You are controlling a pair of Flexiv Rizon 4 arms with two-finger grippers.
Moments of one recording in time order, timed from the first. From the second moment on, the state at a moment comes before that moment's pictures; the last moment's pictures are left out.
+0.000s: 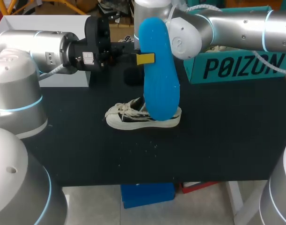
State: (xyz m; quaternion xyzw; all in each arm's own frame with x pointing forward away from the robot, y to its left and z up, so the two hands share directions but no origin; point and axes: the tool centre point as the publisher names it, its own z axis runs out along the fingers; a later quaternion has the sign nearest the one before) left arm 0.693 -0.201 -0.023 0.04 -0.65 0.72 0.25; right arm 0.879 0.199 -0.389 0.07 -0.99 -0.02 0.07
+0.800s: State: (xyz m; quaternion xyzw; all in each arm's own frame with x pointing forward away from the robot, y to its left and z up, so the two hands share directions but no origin) left arm 0.693 -0.201 -0.023 0.04 -0.65 0.72 0.25; right arm 0.913 0.145 -0.291 -0.22 -0.97 0.04 0.04
